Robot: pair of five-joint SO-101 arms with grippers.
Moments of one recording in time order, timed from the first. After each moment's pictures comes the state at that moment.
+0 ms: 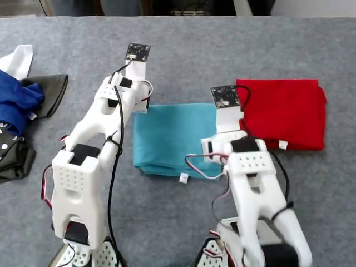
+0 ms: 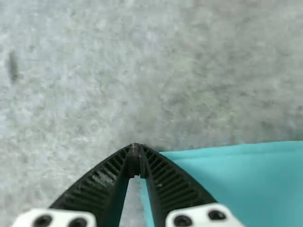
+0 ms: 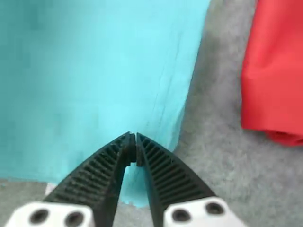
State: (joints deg) left arm 7.5 31.4 -7.8 50.4 2.1; right arm -4.0 -27.7 58.2 47.5 4.2
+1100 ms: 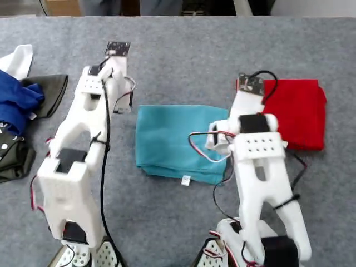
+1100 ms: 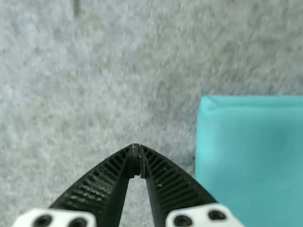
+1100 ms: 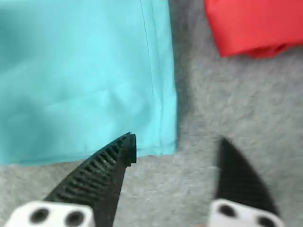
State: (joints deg) left arm 2.5 20.2 -3.1 65.0 2.1; right arm -6.3 -25.3 36.8 77.3 -21.4
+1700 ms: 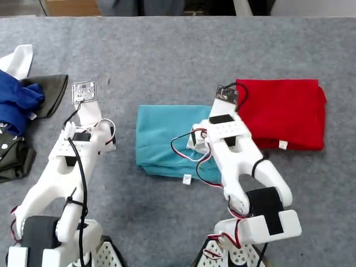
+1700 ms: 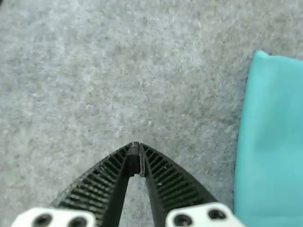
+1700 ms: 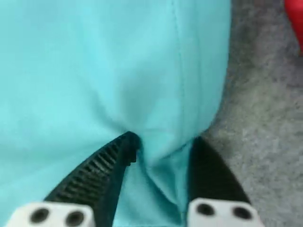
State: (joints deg) left arm -2.9 -18.2 54.1 30.9 10.3; right arm -11.1 -0.5 41.2 51.7 -27.5
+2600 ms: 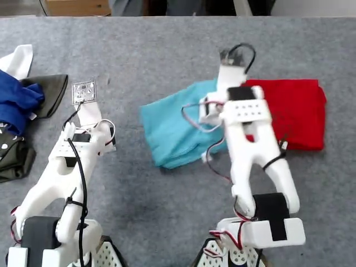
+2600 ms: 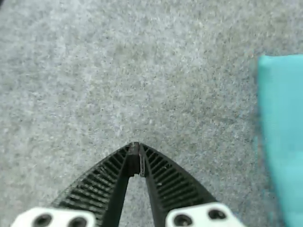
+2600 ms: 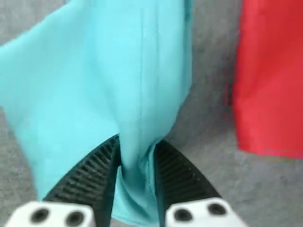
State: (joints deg) left arm -2.9 -18.2 54.9 30.5 10.3; right arm -3.9 -4.6 15.2 69.5 -6.8
